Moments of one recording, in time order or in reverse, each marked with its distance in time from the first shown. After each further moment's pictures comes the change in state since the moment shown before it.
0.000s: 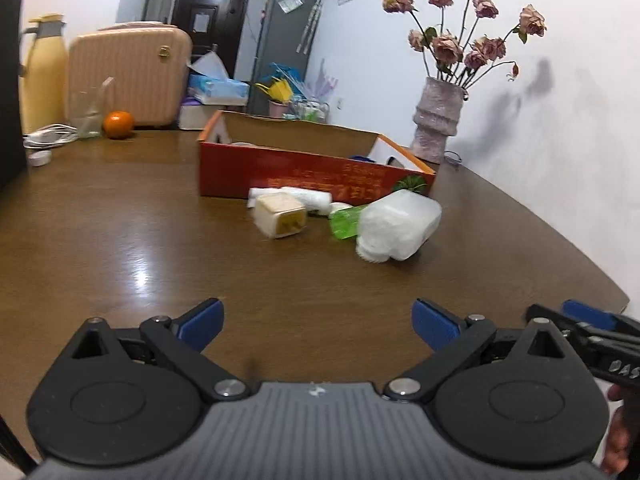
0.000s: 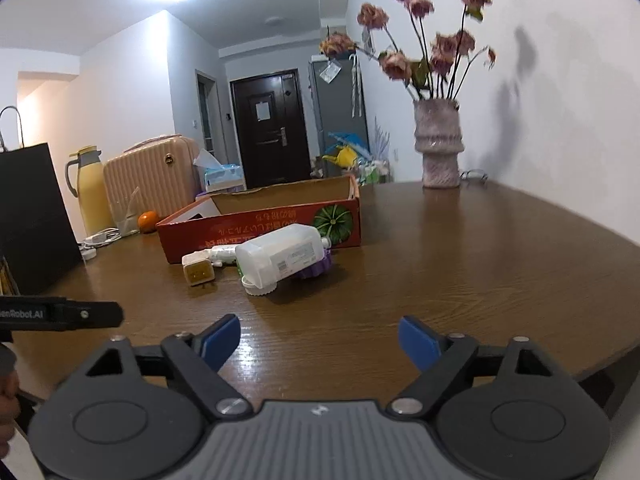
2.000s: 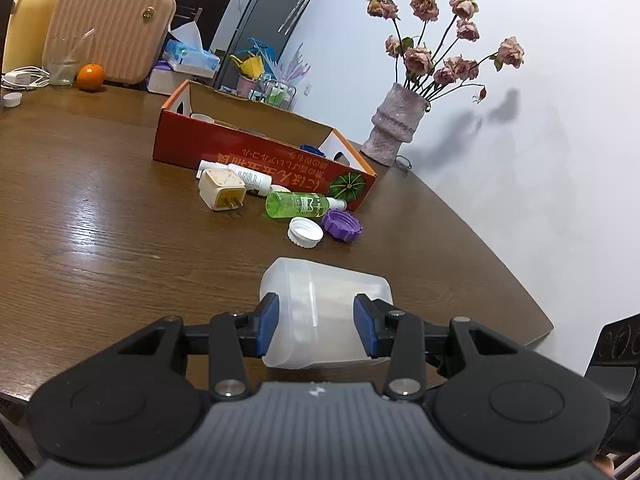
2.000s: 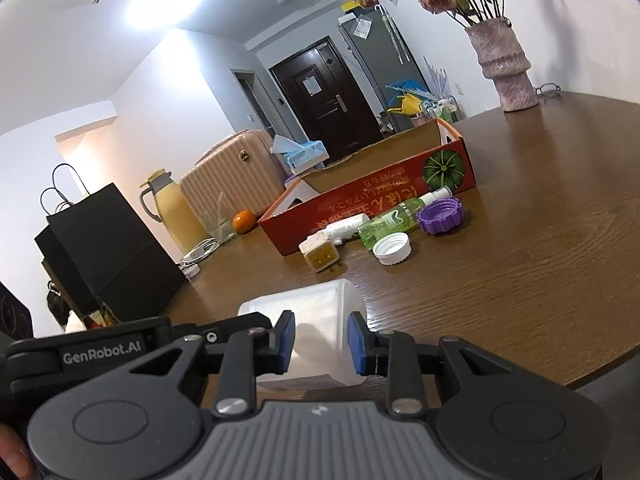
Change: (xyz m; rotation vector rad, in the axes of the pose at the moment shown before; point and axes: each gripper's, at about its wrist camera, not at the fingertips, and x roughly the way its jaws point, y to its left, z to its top) left arm -0.032 -0.004 -0.003 -0.161 0.046 -0.179; right arm 0.014 0.044 0.004 0.238 0.096 0.304
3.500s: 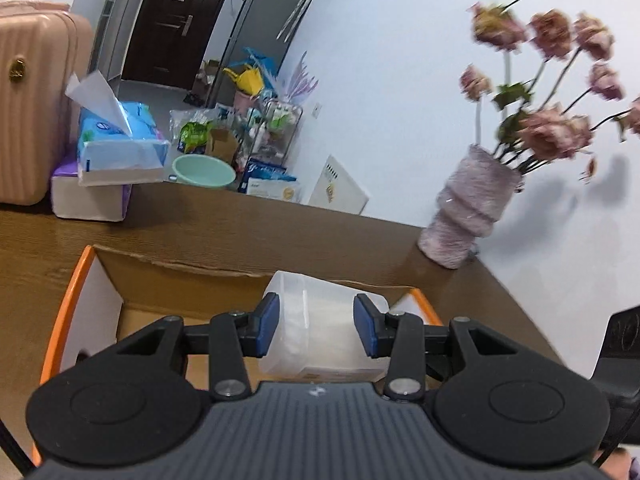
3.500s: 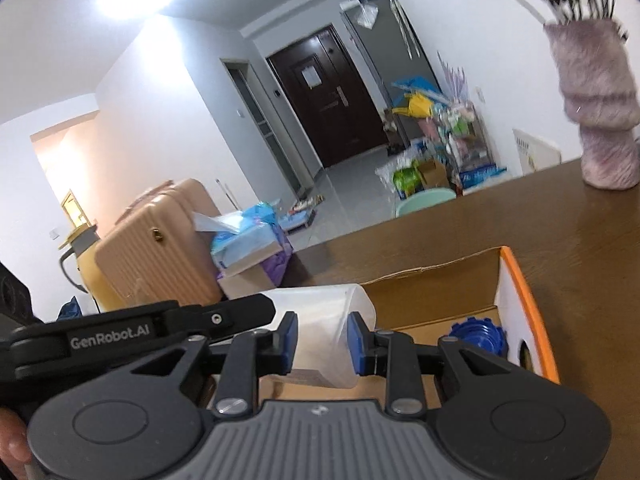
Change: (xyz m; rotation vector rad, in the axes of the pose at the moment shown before) left arm 0.310 0.068 0.287 0.047 0.010 0.029; right arm 0.322 -0.096 0.260 -0.005 0.081 -0.007
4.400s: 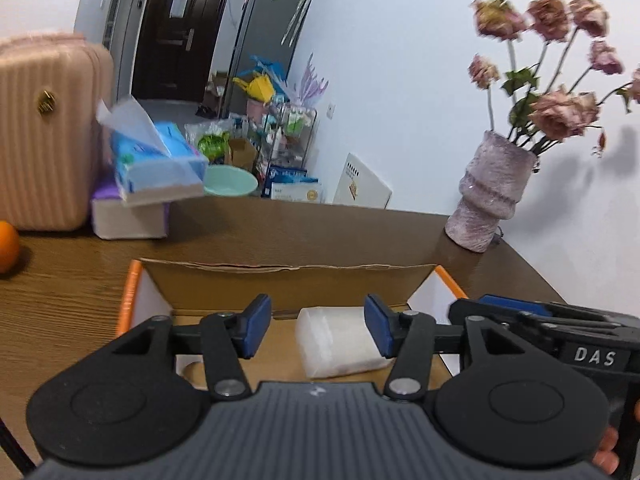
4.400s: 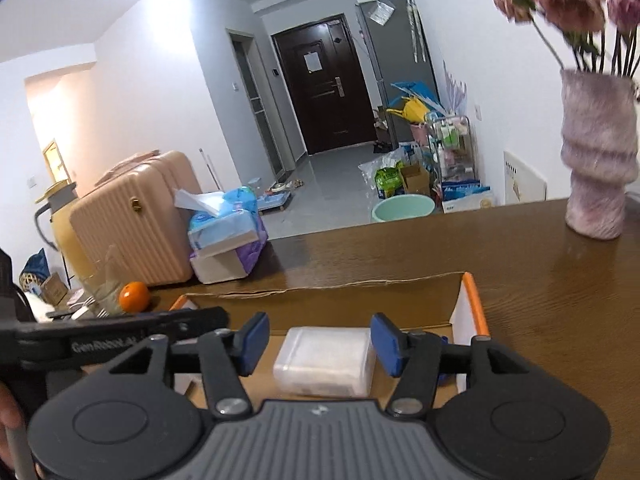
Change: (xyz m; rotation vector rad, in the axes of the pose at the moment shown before) left arm -0.049 0.009 -0.005 0.101 -0.018 0.078; right arm -0.045 0.034 0.009 -0.190 0.008 -0.098
